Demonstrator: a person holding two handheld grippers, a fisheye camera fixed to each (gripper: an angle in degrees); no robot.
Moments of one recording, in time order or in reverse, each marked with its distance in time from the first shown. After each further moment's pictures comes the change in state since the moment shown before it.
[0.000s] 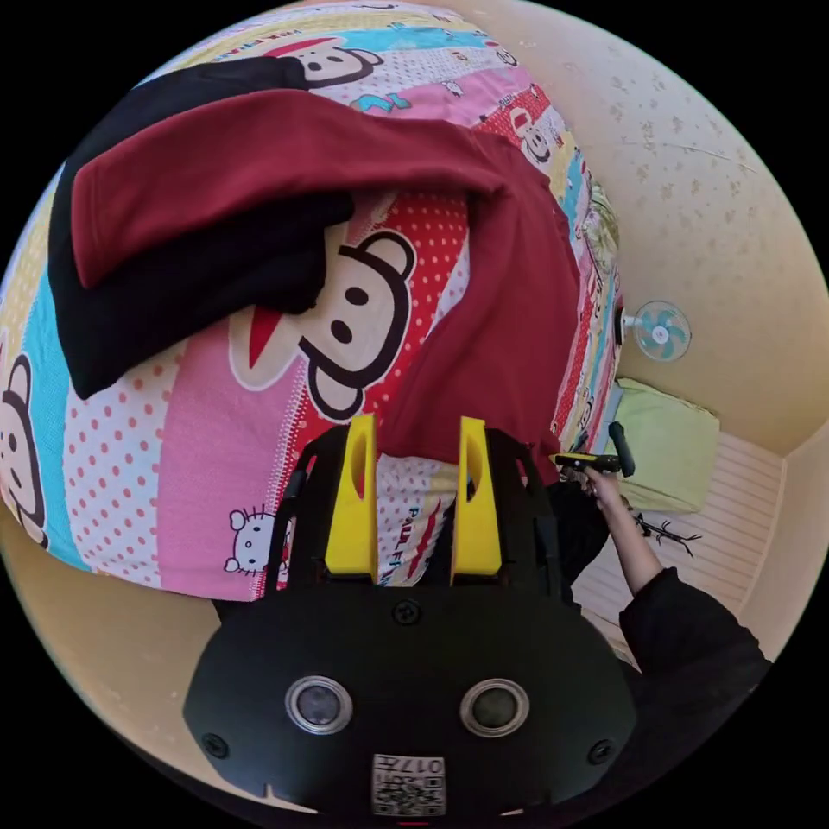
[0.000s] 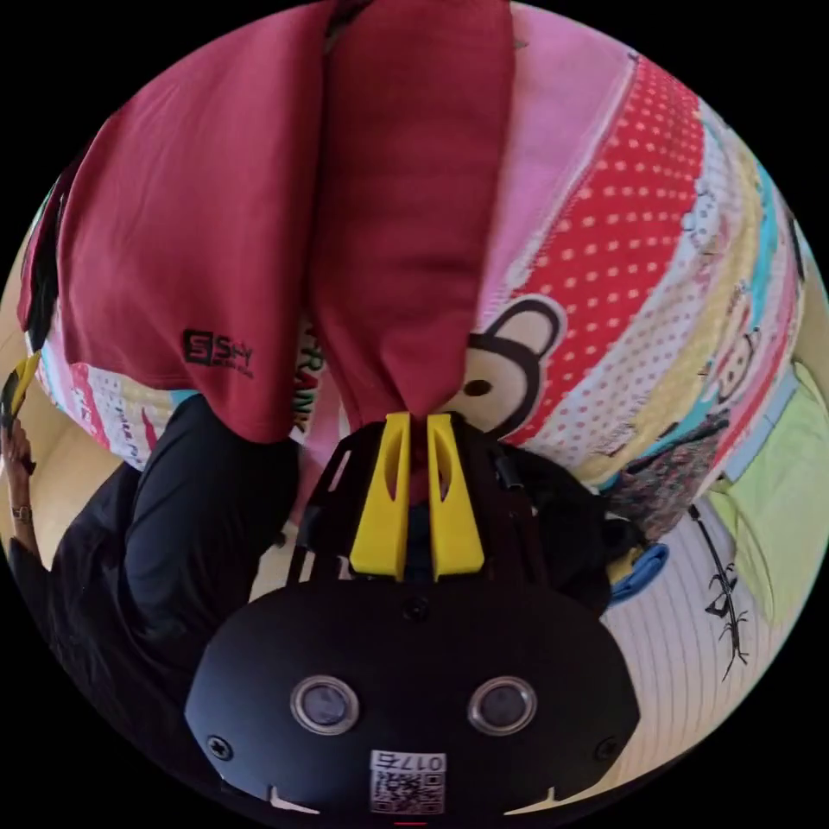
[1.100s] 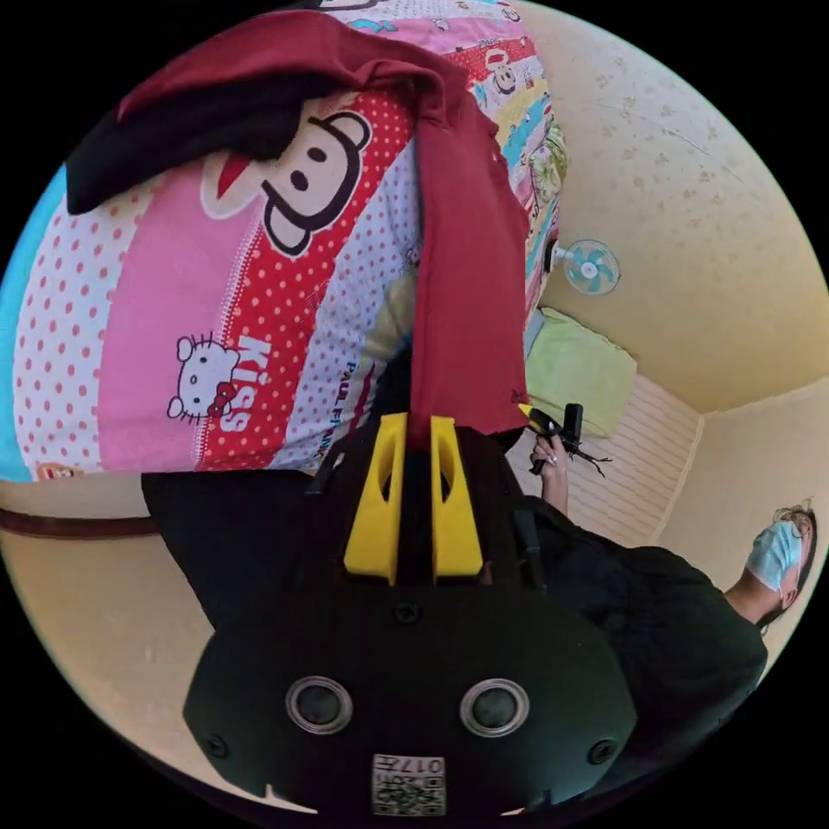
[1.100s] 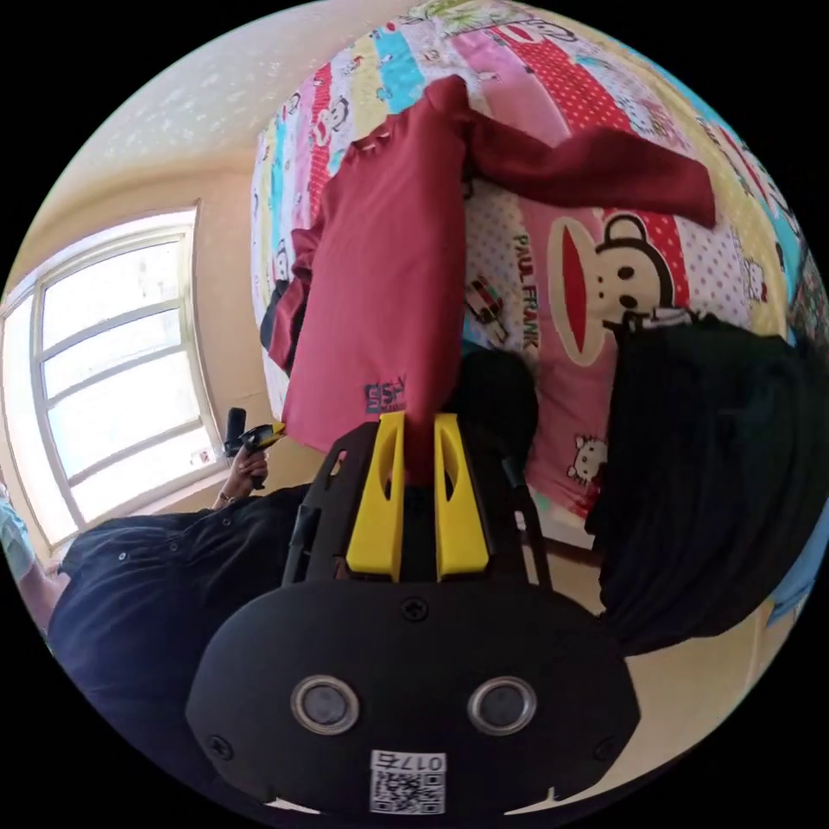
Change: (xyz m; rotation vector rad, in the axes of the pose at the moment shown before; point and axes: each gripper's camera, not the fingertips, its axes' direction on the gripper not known) left arm 0.103 0.225 -0.271 -0.322 0.291 -0.027; right arm 0.028 0.312 -0.018 0.256 -0.887 0.180
